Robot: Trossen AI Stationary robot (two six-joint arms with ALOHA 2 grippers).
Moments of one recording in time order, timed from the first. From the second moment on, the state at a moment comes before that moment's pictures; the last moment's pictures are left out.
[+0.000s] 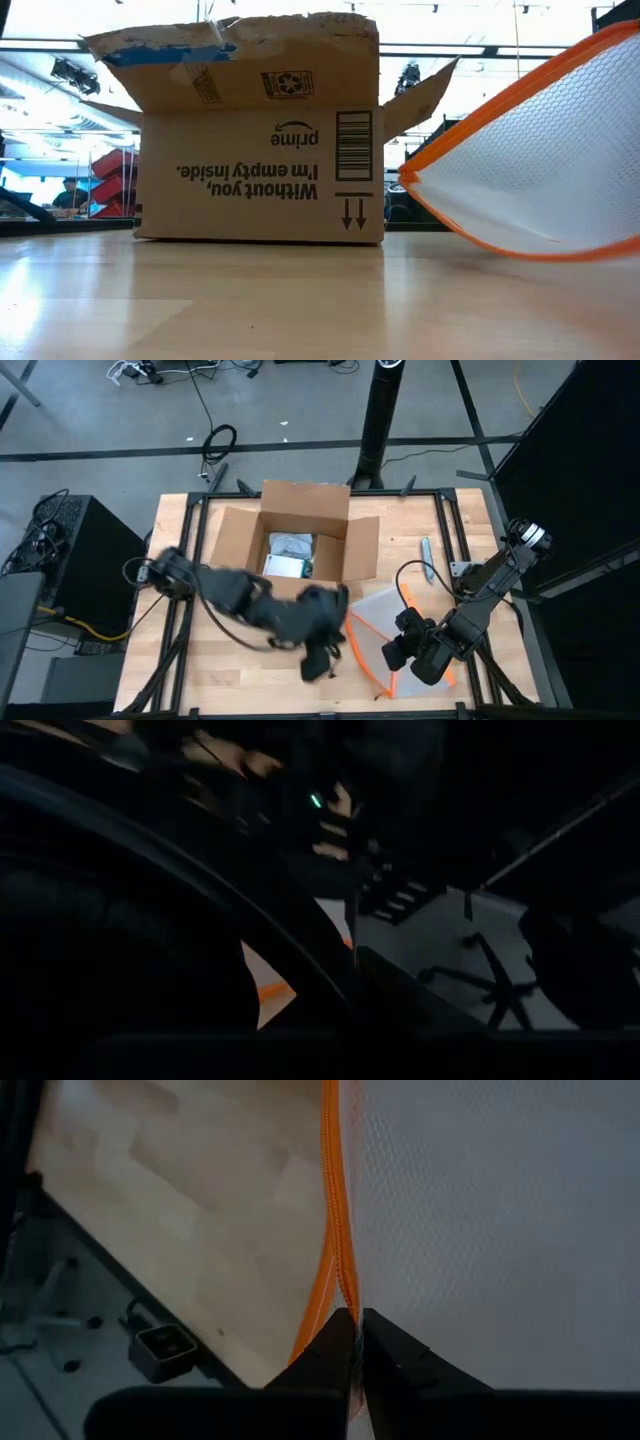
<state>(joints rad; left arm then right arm) -0.45 1.97 2.30 -0.96 -0.21 -0.64 0.82 1.50 1.16 -0.84 0.42 1.86</state>
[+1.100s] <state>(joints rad) -0.39 2.36 2.30 -0.87 0.36 0.13 0.82 1.50 1.16 -0.82 0.39 1.77</state>
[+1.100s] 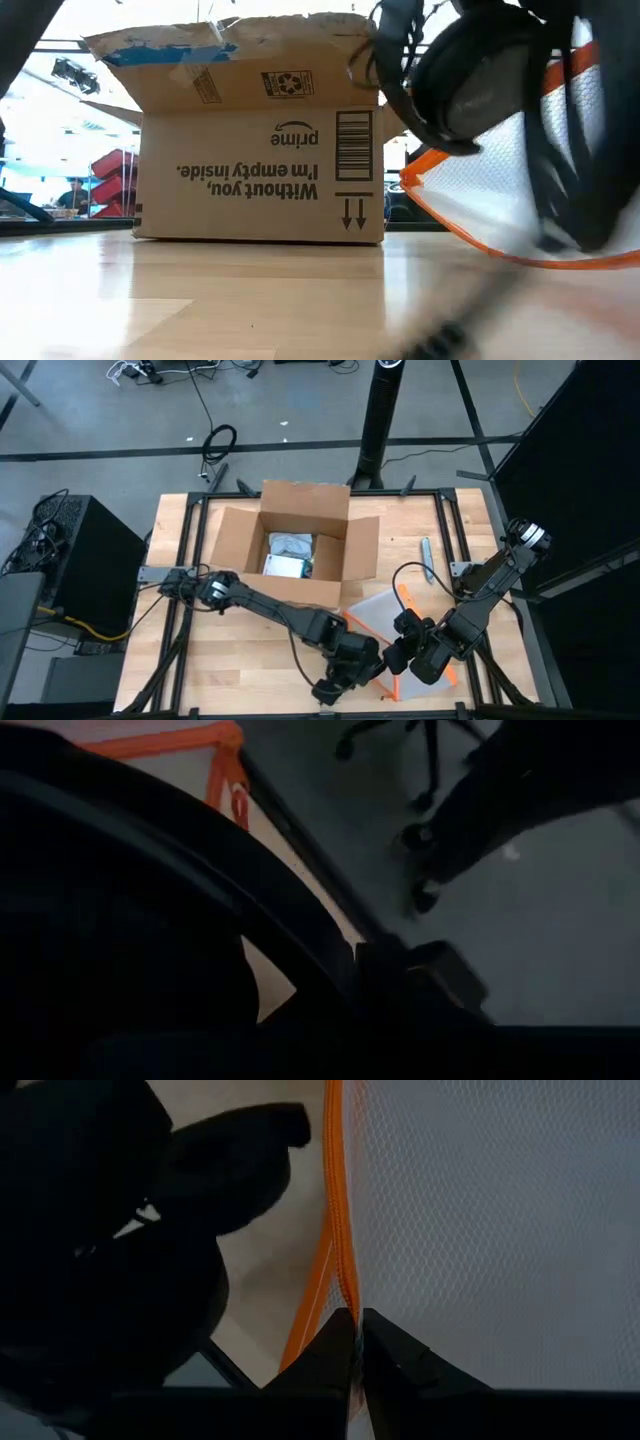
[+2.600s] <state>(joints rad) -0.45 2.38 2.08 -0.89 -0.02 -0.35 0.81 1.51 1.16 -0.83 0.30 1.75</state>
